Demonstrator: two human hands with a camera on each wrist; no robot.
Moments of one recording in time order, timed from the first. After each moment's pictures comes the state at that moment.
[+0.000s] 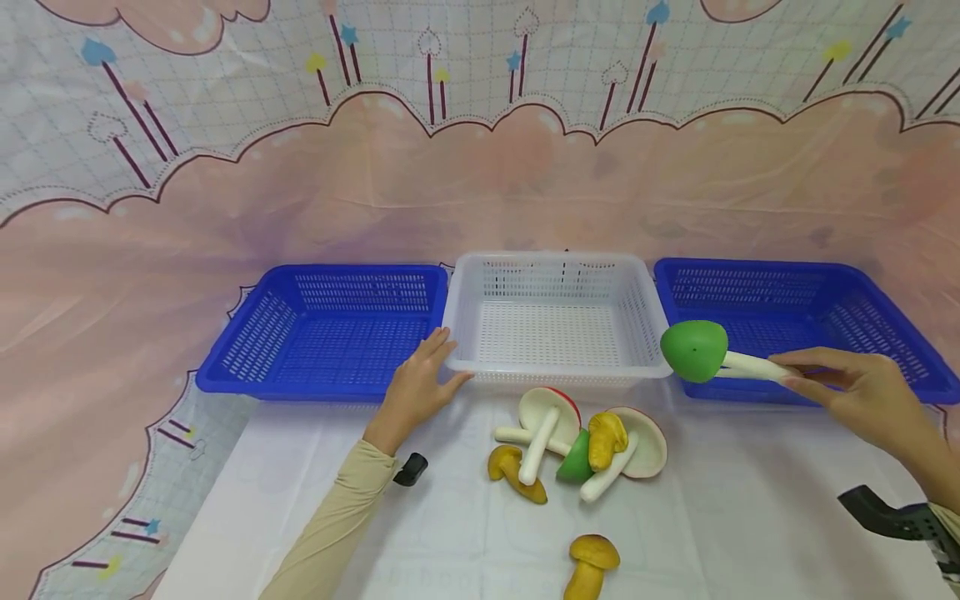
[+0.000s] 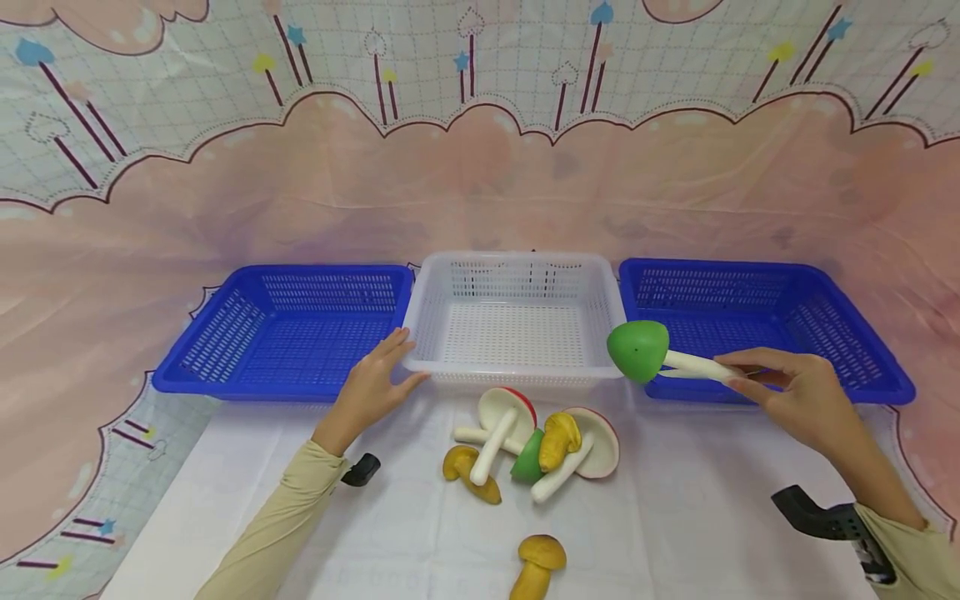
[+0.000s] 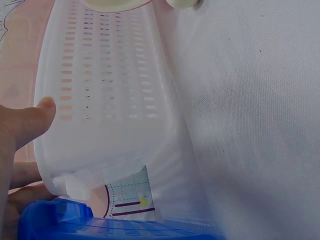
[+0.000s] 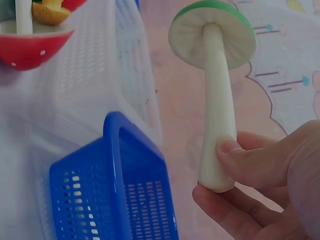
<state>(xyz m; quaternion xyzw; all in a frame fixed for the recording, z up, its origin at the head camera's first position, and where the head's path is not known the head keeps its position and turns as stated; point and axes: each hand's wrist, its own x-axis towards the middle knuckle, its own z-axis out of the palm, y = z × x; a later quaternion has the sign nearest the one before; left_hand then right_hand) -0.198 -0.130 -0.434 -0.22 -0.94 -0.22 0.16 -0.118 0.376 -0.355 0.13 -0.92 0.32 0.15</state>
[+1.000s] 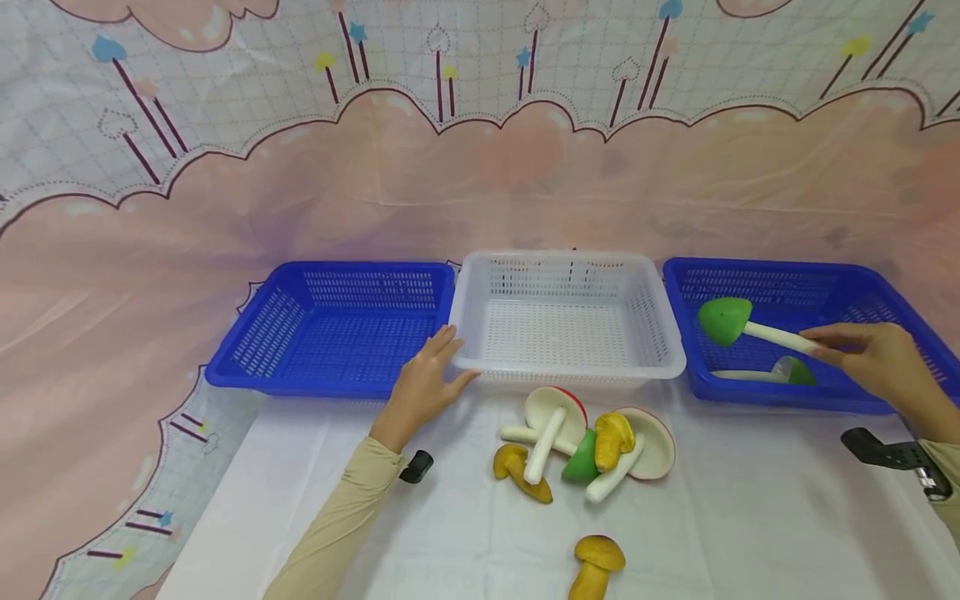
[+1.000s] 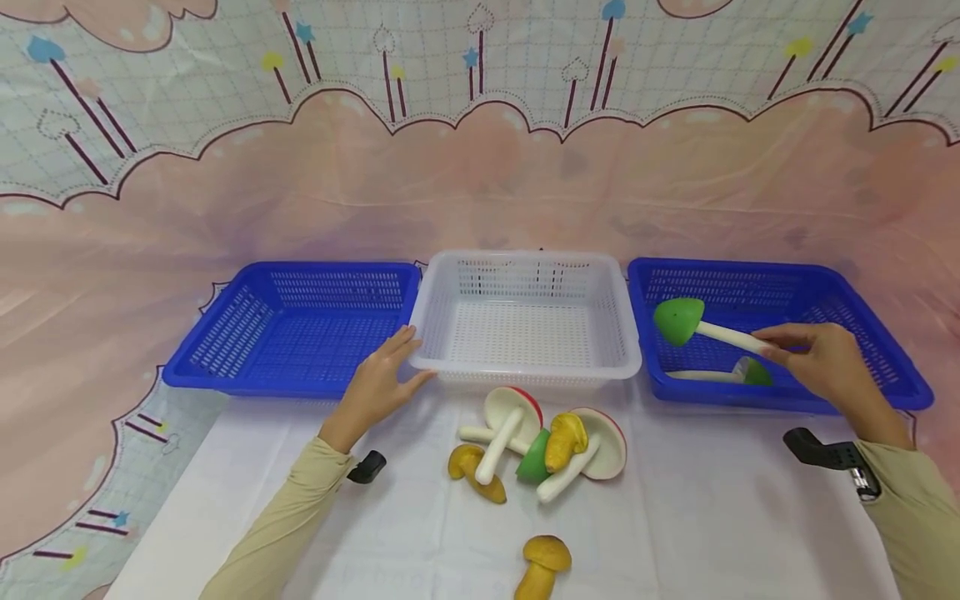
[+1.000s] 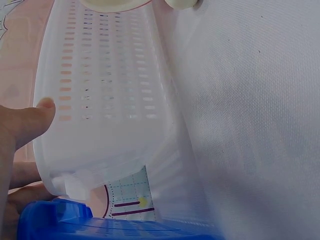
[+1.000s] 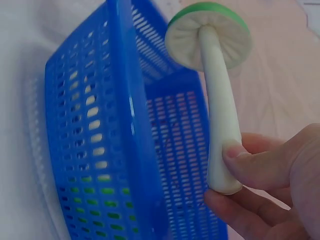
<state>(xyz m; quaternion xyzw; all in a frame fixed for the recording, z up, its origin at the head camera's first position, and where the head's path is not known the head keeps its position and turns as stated) -0.197 -0.131 -0.432 -0.22 -0.94 -0.22 0.16 -0.176 0.424 -0.379 0.01 -0.96 0.25 0.09</state>
